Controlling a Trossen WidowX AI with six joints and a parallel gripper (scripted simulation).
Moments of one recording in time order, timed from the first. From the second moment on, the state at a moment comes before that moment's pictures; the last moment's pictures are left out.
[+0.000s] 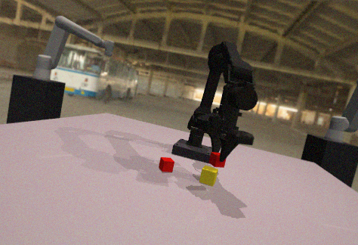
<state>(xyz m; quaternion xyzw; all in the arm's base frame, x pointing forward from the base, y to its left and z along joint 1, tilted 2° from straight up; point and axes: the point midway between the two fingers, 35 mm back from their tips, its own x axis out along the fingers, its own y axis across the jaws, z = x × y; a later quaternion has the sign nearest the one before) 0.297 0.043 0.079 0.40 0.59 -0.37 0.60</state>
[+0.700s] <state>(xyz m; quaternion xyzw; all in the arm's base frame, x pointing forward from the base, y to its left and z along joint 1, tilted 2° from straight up) 0.297 0.043 0.069 0.40 0.59 -0.37 0.60</state>
